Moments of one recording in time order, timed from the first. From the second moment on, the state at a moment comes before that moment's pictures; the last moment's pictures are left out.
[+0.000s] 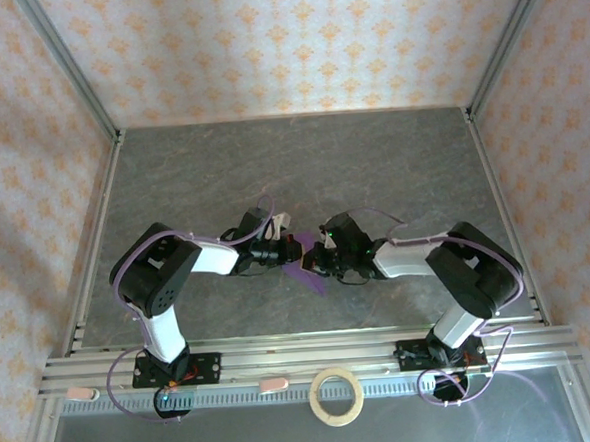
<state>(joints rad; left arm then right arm) -0.54 1.81 0.71 0.32 0.51 -0.75 0.73 1.63 0.62 0.18 -0.43 1.02</state>
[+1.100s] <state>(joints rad) -0.55 1.83 0.73 0.32 0.50 -0.75 0.77 1.55 0.52 0.18 -0.46 1.06</state>
